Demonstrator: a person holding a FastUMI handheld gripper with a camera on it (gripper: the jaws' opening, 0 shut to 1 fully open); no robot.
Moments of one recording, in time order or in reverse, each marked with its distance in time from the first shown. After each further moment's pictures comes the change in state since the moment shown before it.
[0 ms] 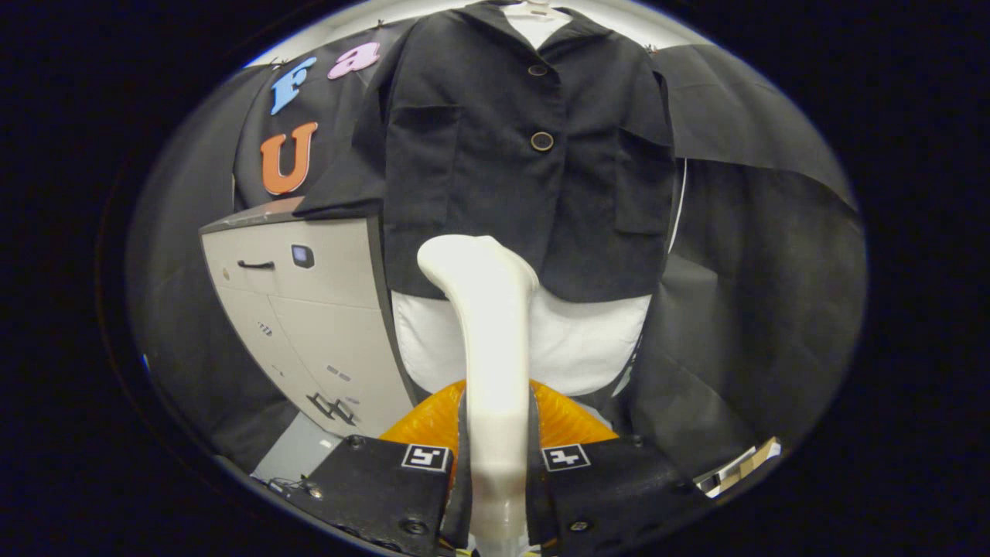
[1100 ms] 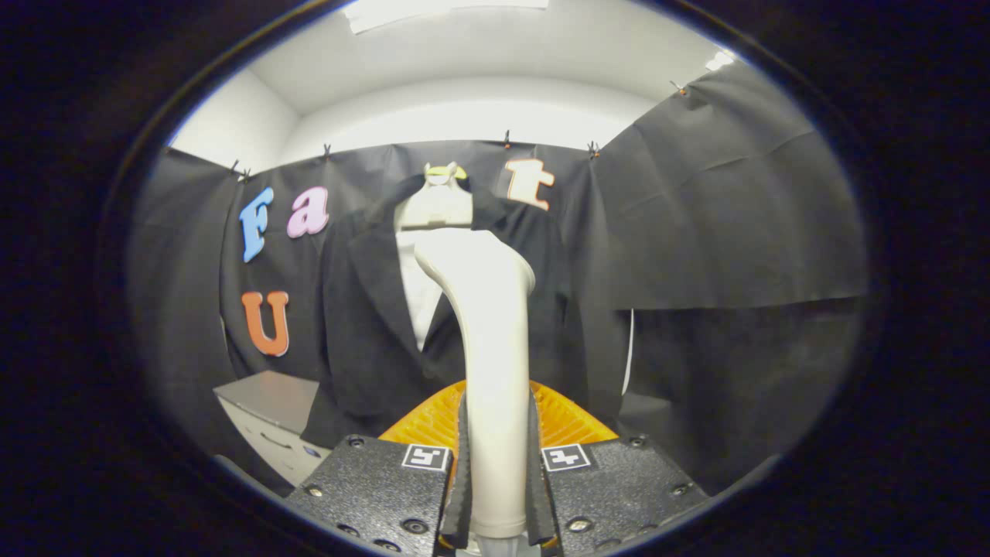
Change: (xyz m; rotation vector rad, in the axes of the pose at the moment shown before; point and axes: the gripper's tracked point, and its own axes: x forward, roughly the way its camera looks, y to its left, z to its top) arm -0.154 -0.148 0.337 0.139 -0.561 -0.026
